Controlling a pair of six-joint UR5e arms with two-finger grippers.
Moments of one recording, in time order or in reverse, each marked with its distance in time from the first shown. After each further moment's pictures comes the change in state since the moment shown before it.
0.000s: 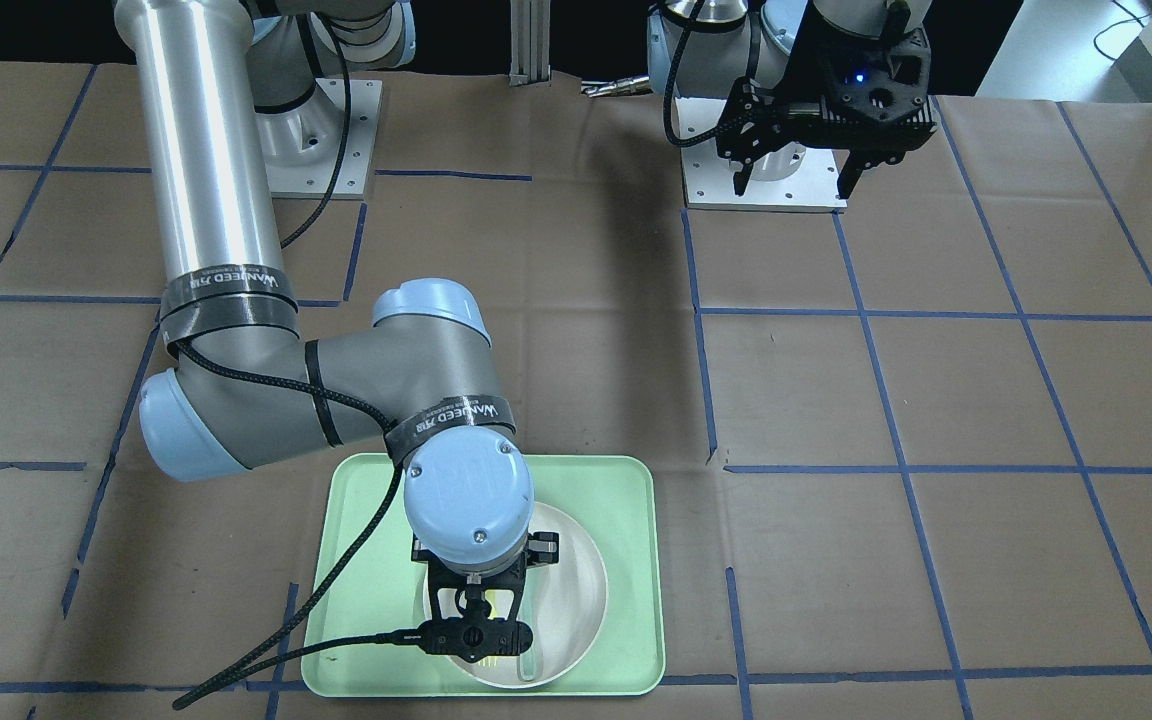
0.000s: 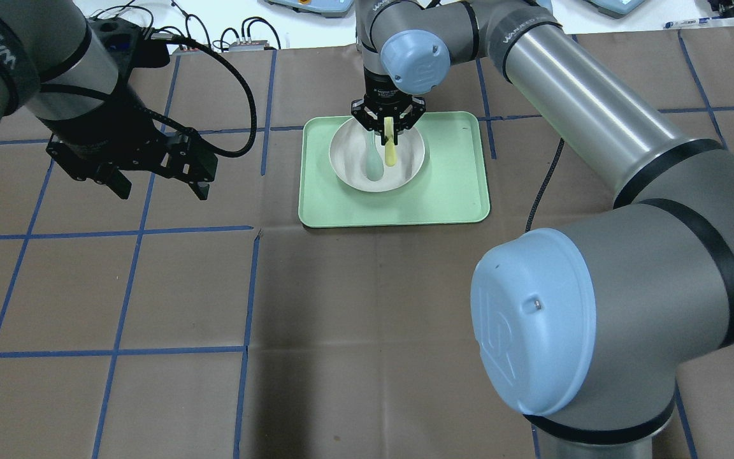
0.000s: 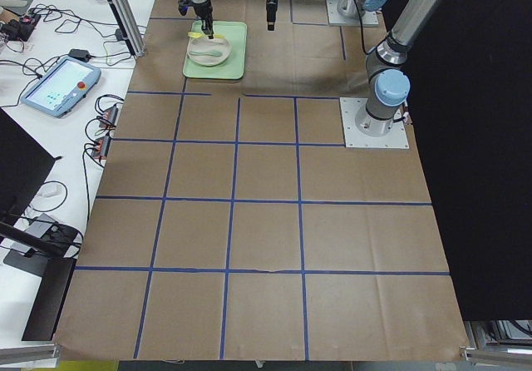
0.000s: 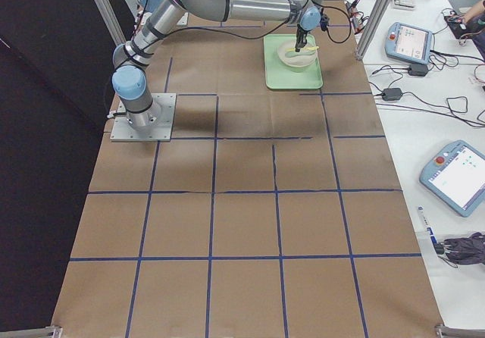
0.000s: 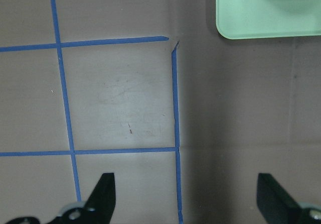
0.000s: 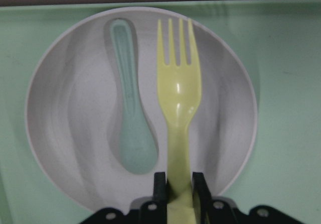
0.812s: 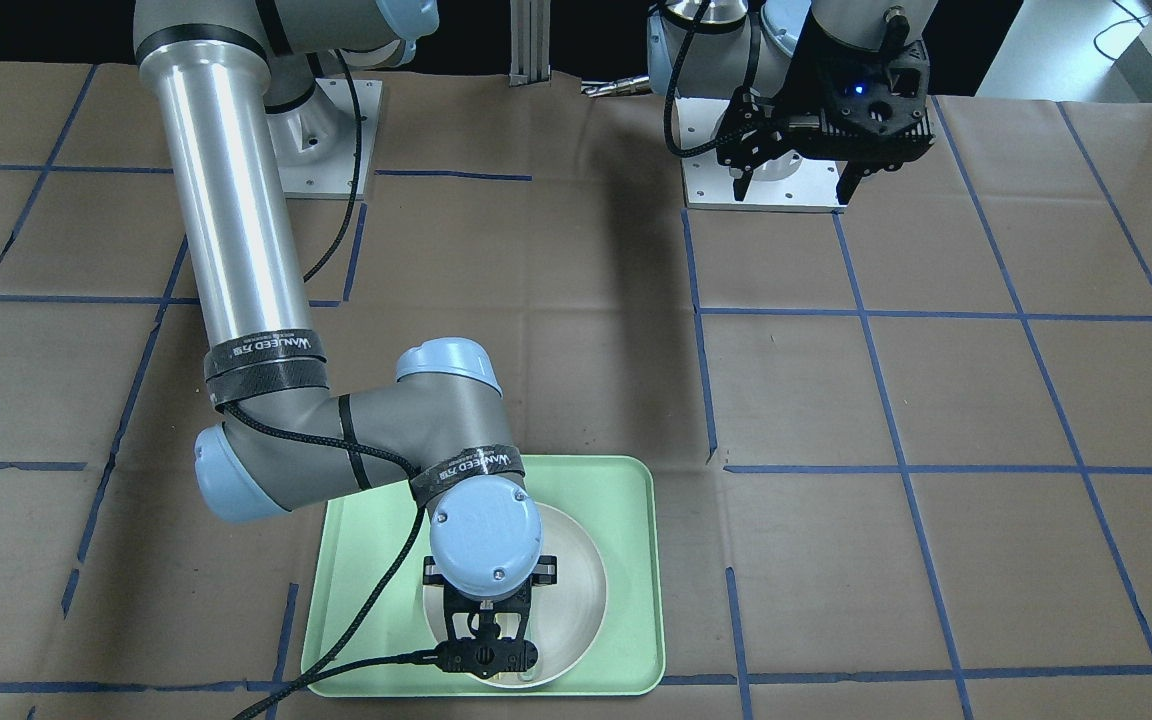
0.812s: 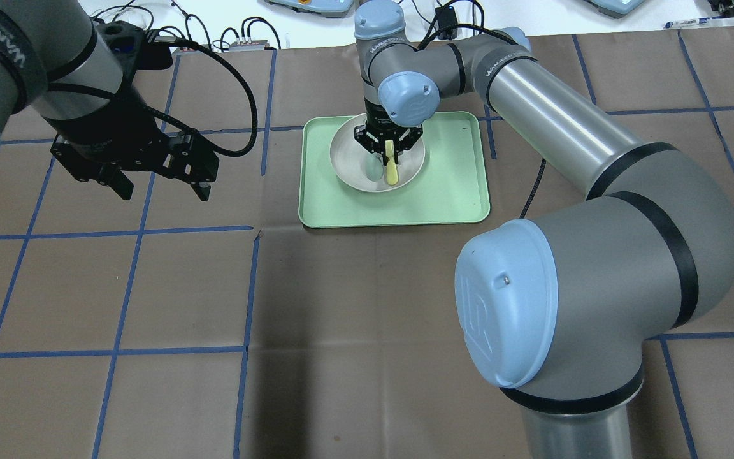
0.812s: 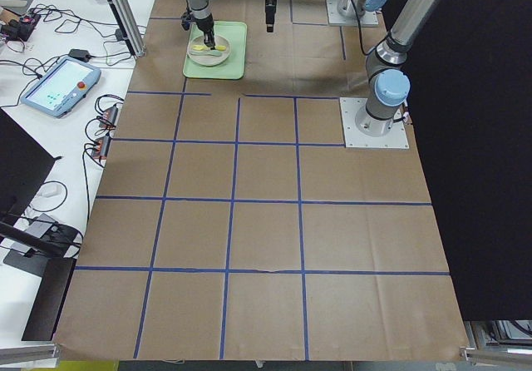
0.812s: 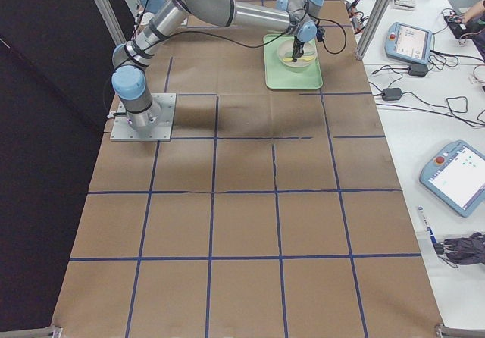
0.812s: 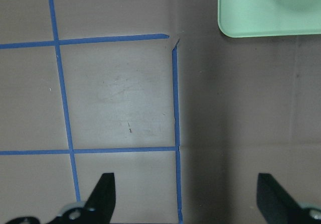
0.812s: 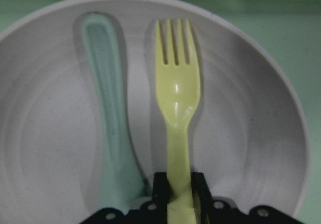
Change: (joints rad) left arm 0.003 -0.003 -0.001 -0.005 0.000 -0.001; right arm 0.008 0.100 0.038 -0.138 -0.030 -0.017
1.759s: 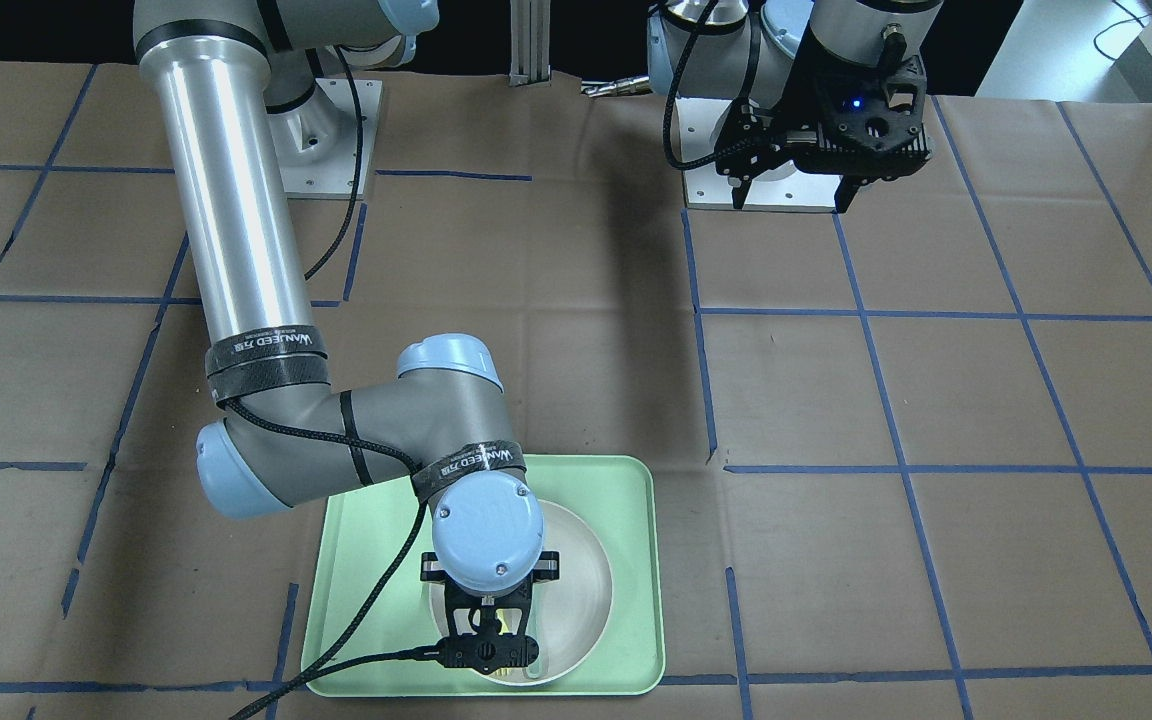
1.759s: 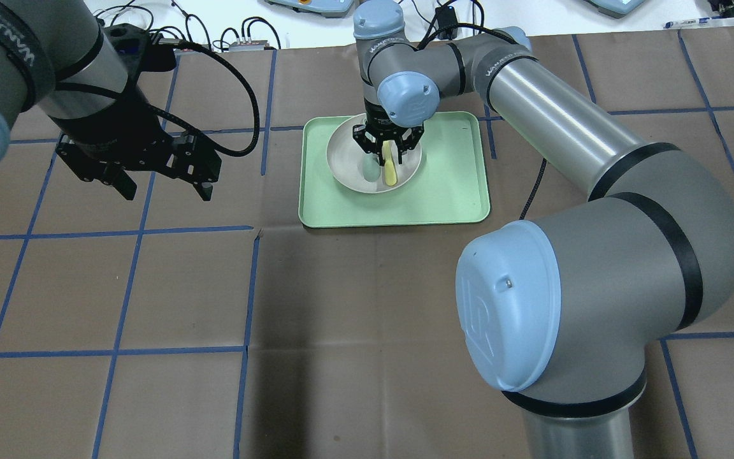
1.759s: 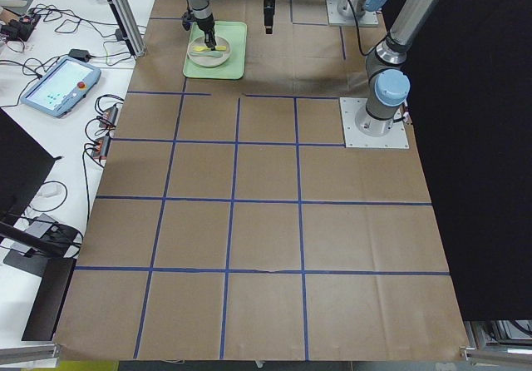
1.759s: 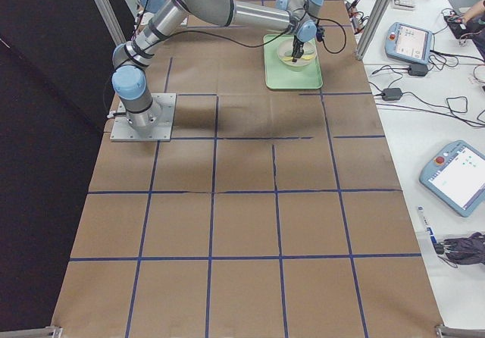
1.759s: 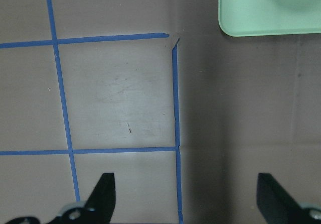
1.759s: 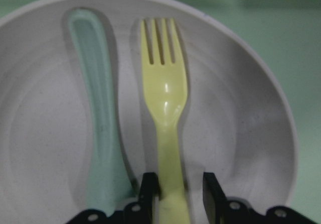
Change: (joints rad) left arm 0.001 -0.020 0.000 0.004 0.000 0.002; right arm 0.003 -0.005 0.014 0.000 -0.007 -0.005
